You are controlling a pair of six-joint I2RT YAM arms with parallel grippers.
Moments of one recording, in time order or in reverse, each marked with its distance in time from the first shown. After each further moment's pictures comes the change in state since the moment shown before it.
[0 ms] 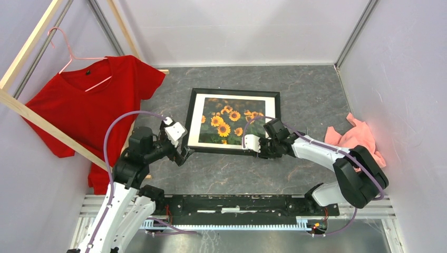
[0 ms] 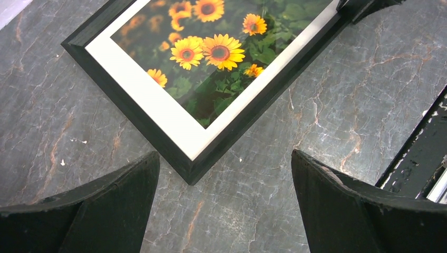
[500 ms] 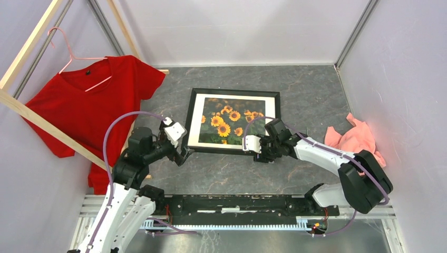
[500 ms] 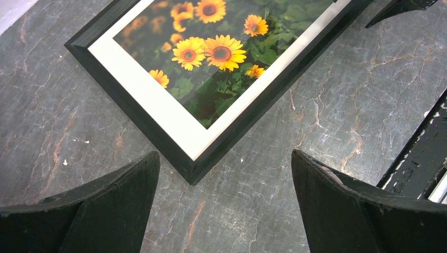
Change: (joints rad) left arm 0.000 -0.012 0.000 0.000 -0.005 0.000; right arm 0.006 -0.054 -0.004 -0.007 0.003 -0.023
